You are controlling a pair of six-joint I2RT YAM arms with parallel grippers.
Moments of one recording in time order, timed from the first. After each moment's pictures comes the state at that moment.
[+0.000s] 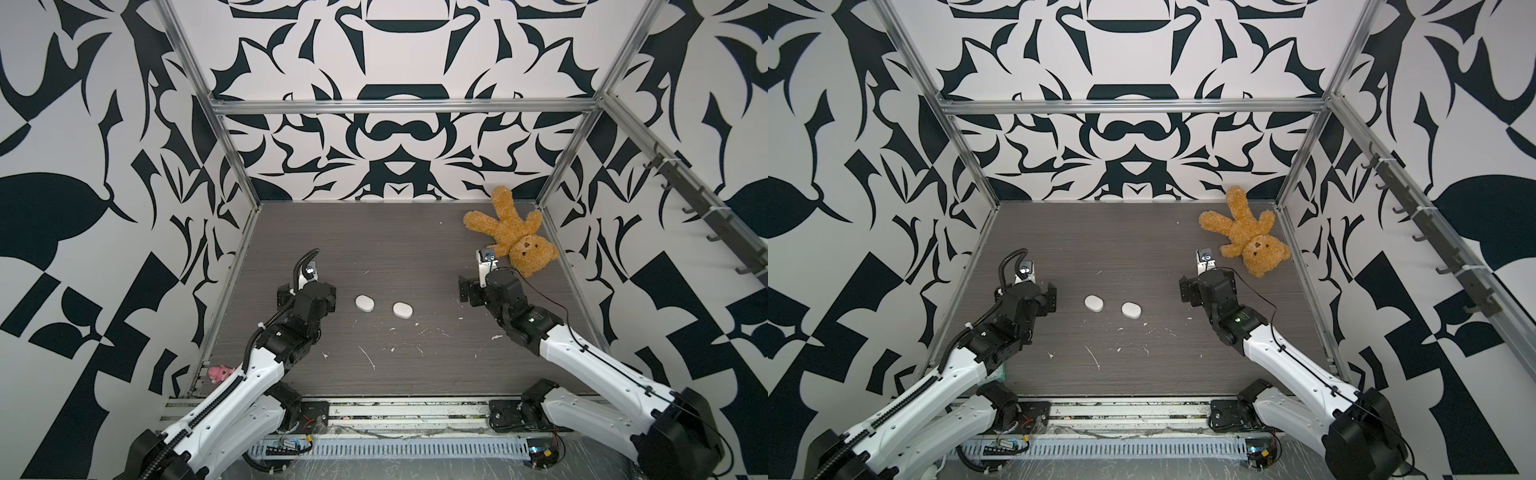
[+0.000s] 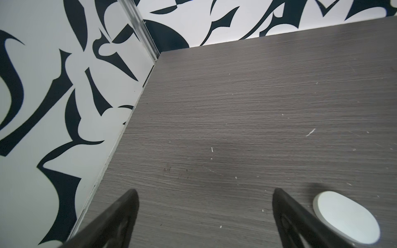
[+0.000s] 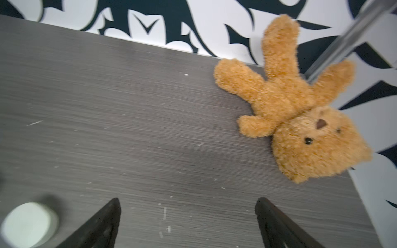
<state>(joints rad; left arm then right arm) -0.53 0.83 0.52 -0.28 -0.67 -0.16 0.51 1.00 0.58 -0.13 0.43 0.13</state>
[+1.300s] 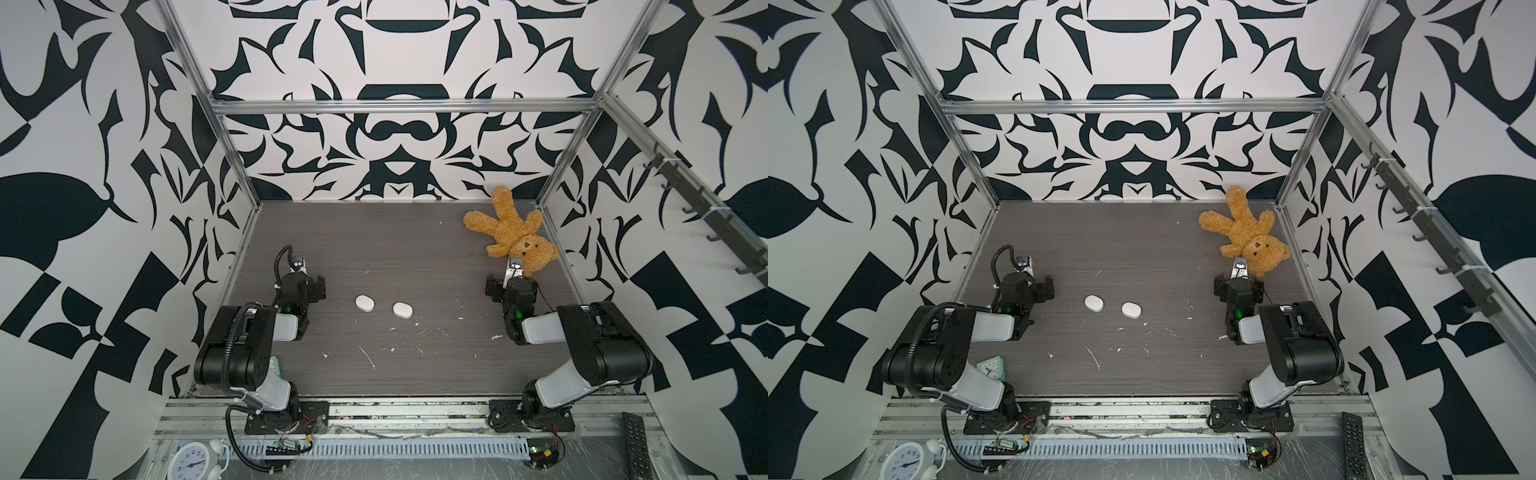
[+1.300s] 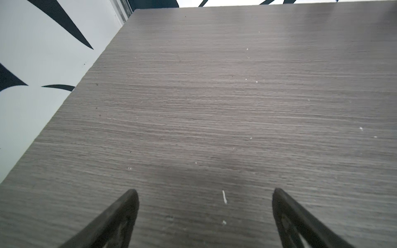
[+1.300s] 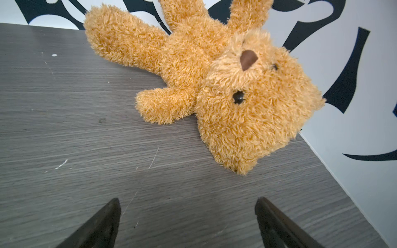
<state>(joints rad) -0.08 1.56 0.38 0.70 -0.18 -0.03 0.09 1.58 0.32 0.83 0.33 0.02</state>
